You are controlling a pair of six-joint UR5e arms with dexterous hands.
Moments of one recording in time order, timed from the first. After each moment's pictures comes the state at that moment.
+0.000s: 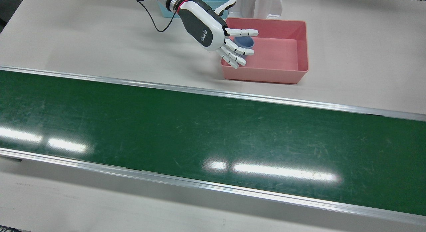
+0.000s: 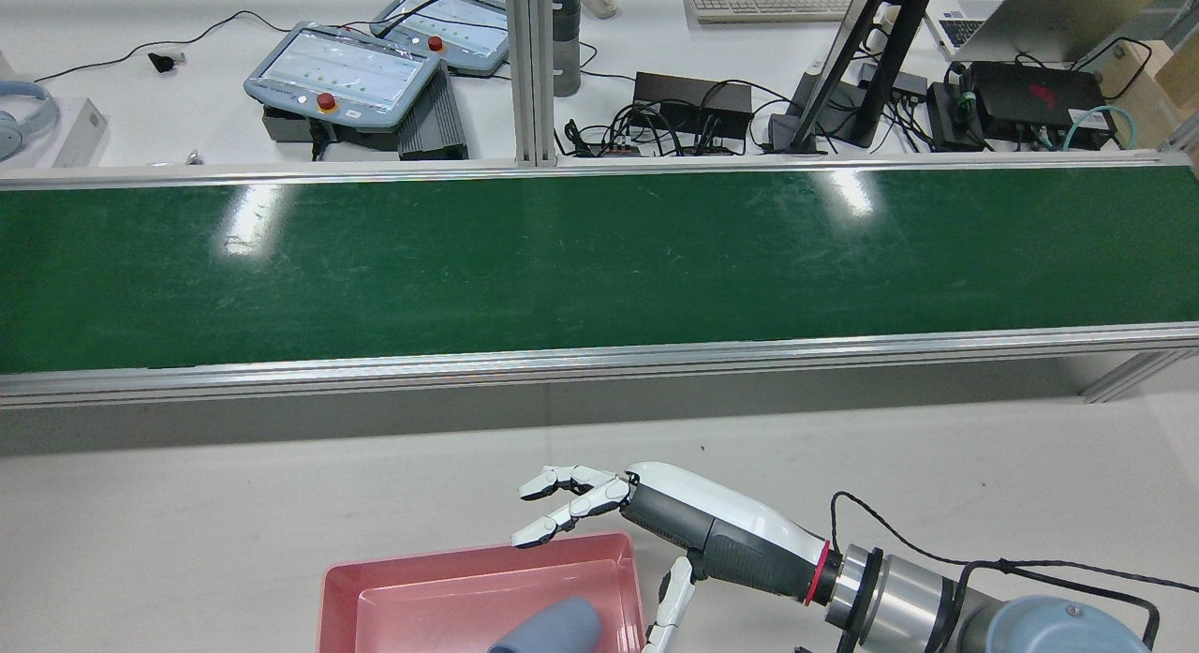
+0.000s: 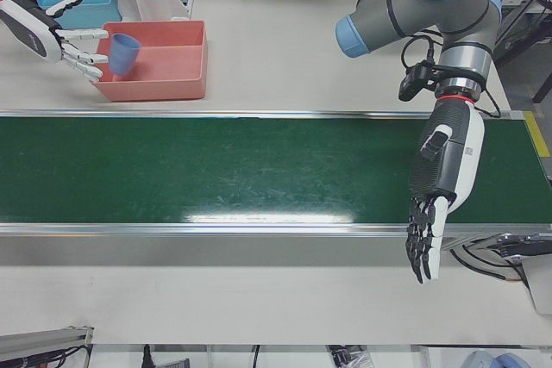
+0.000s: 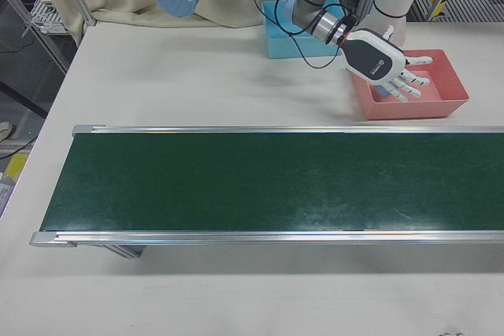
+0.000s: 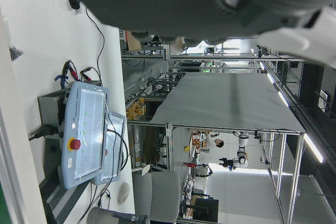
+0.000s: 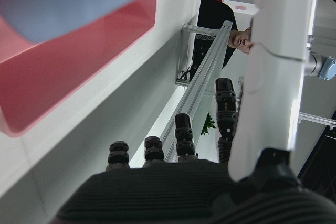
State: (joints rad) left arm -1.45 -1.85 -1.63 0.28 1.81 -0.01; right arm 0.22 -1.35 2.29 -3.60 -1.20 -0.77
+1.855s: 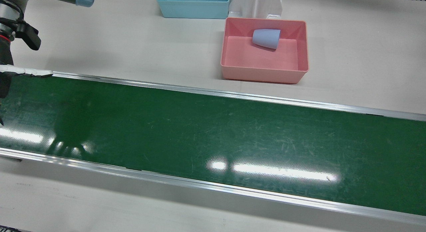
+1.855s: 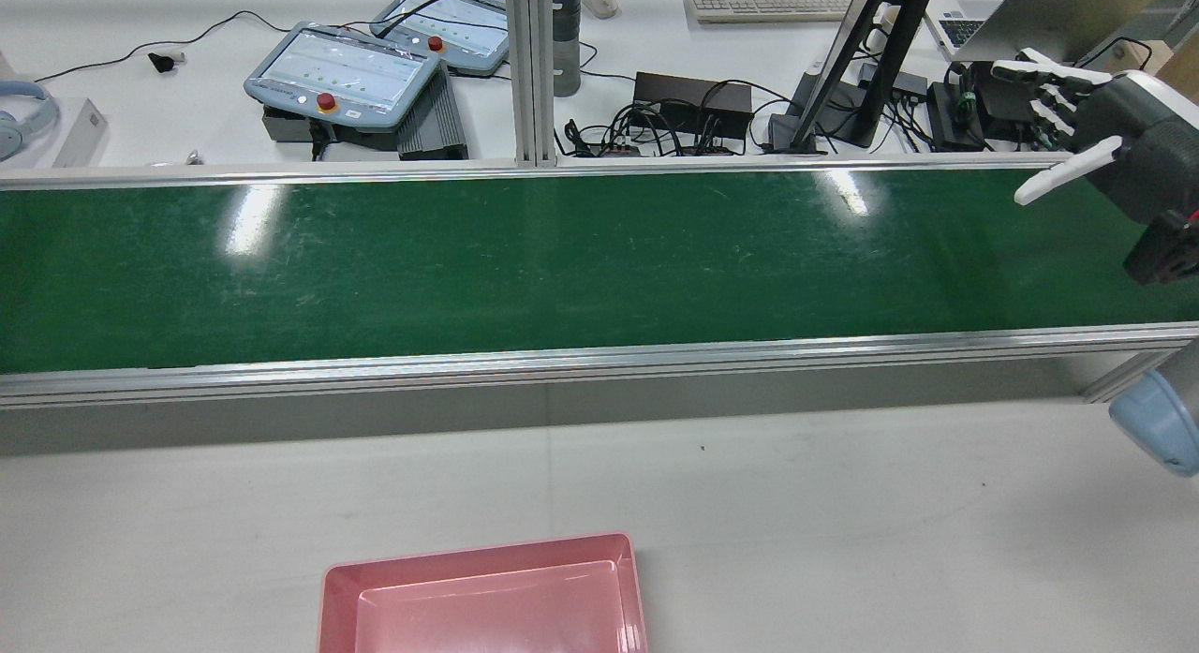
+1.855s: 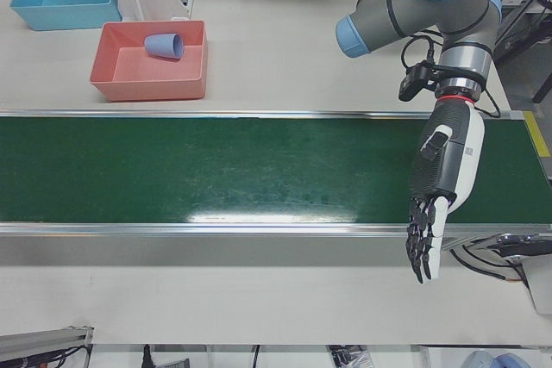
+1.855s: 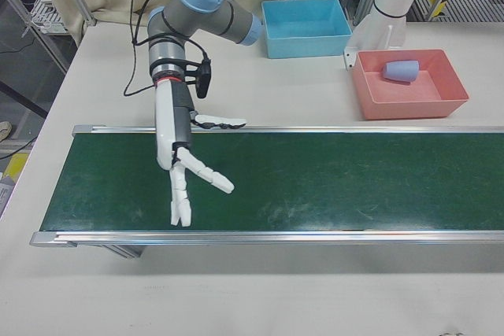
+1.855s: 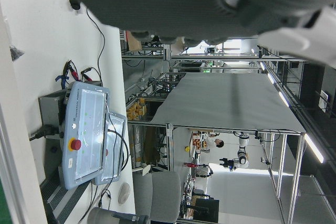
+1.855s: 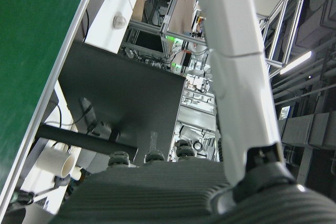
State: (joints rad) left arm -1.45 -1.85 -1.63 0.28 1.81 -0.01; right arm 1.19 -1.48 1.90 -3.49 -1.36 -0.30
